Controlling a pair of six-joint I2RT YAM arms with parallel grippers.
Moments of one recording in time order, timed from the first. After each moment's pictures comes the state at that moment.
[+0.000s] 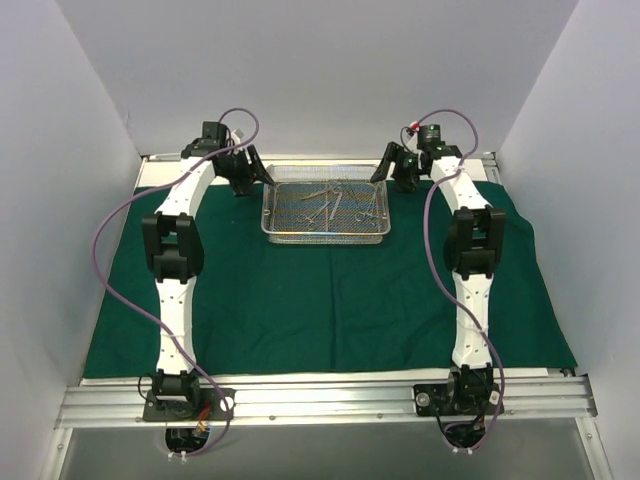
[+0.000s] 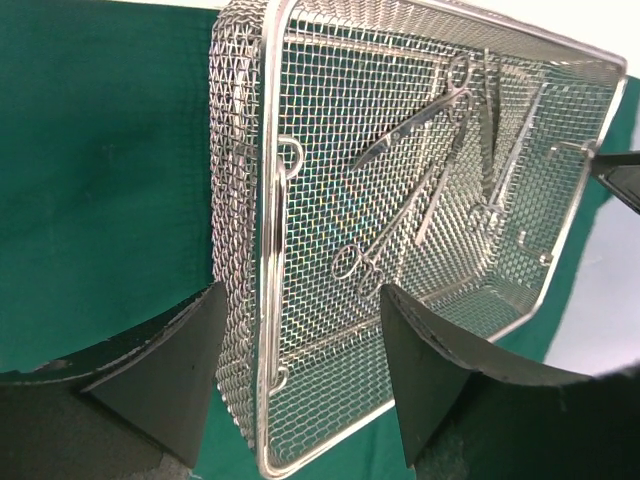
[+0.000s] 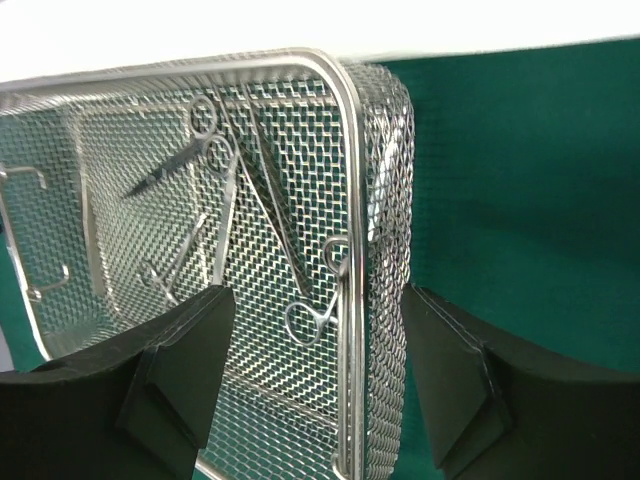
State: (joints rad) left arm -0.11 2.44 2.30 -0.80 0.50 -0.52; right arm 0.07 2.41 2.17 -0.67 -0.45 0.41
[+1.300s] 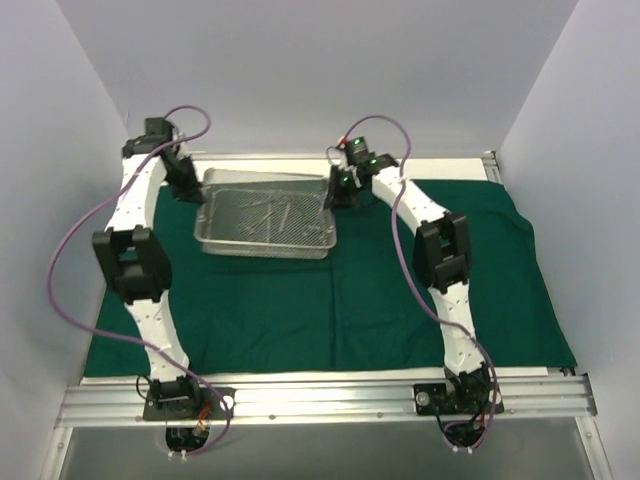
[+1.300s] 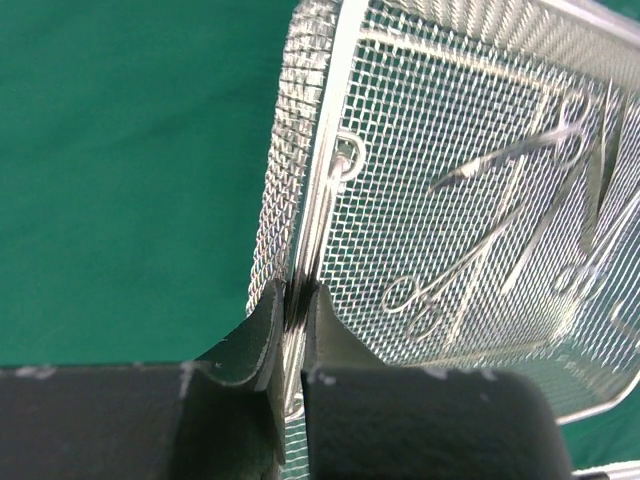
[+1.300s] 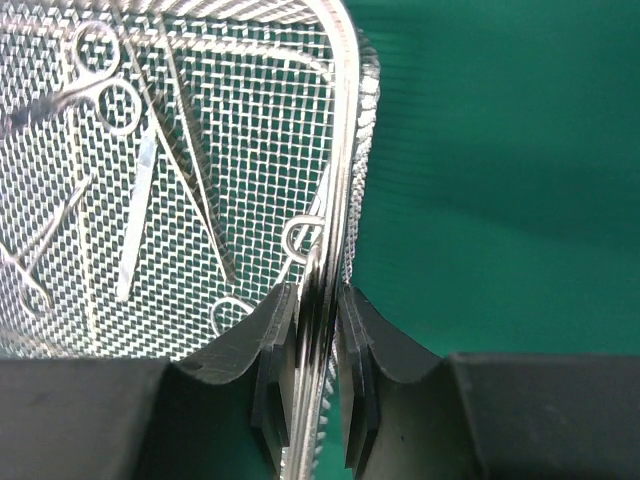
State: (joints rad) left arm 0.02 2.12 2.08 -1.06 0.17 -0.31; right arm 0.38 2.32 2.08 -0.72 -0.24 0.43
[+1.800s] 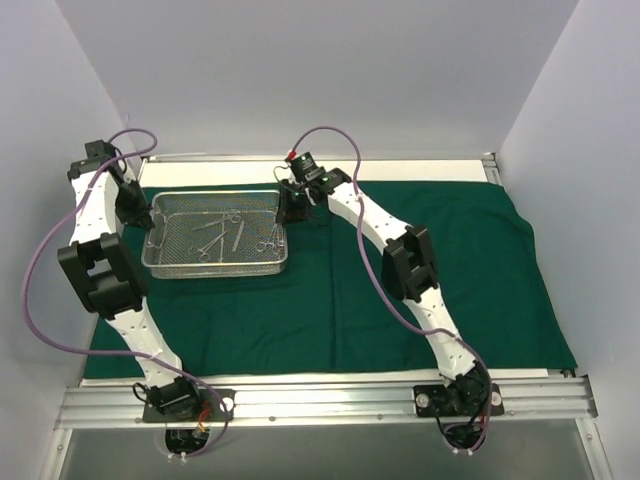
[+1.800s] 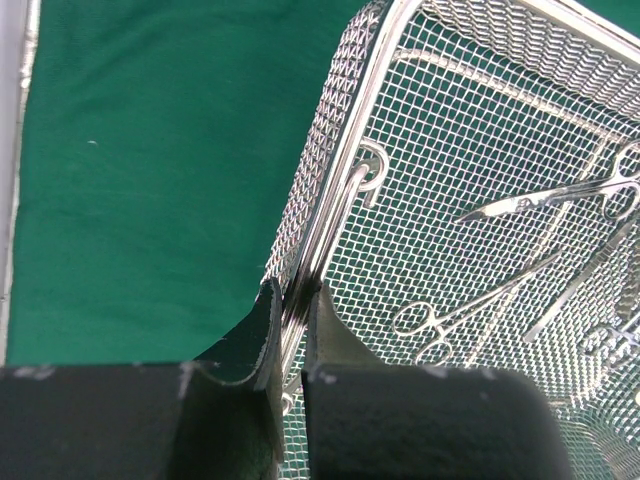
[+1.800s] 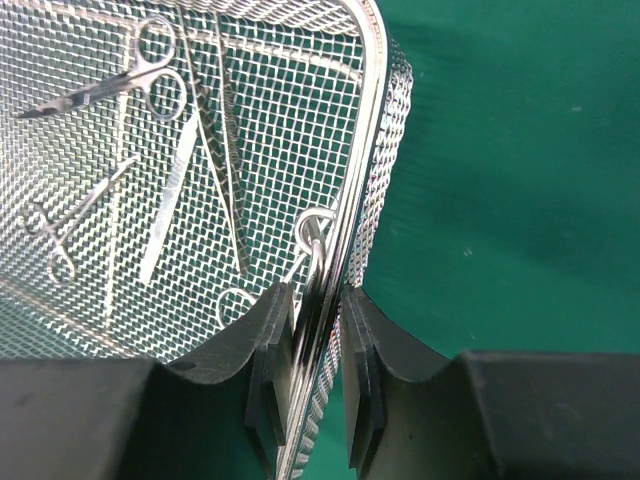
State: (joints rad) left arm 0.32 2.02 1.92 -1.10 0.09 -0.17; right arm 0.65 2.45 2.31 -0.72 -0.22 0.55
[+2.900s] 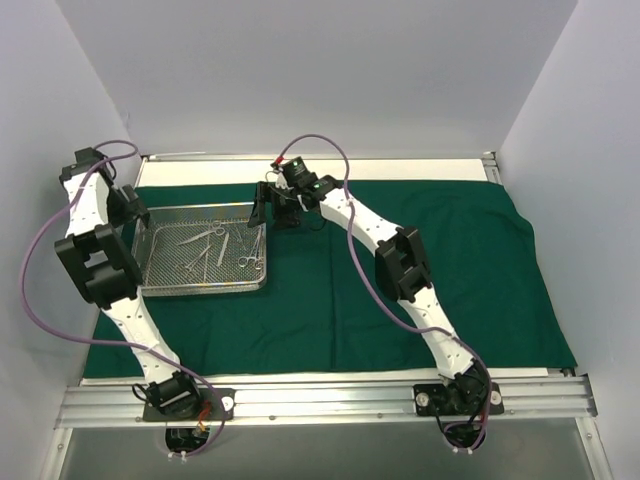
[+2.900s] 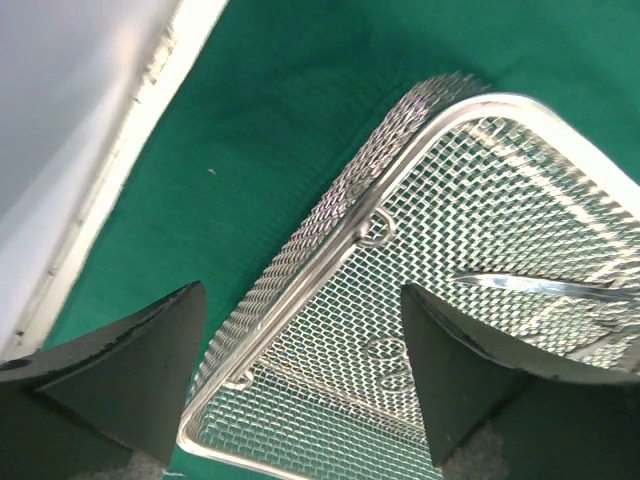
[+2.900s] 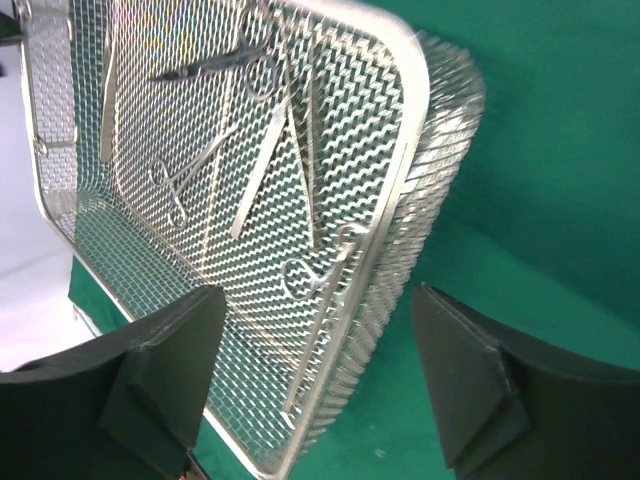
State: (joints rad) left arm 0.41 2.18 1.99 -1.11 -0.08 -0.26; right arm 0.68 2.53 2.32 -0.58 -0.41 0.63
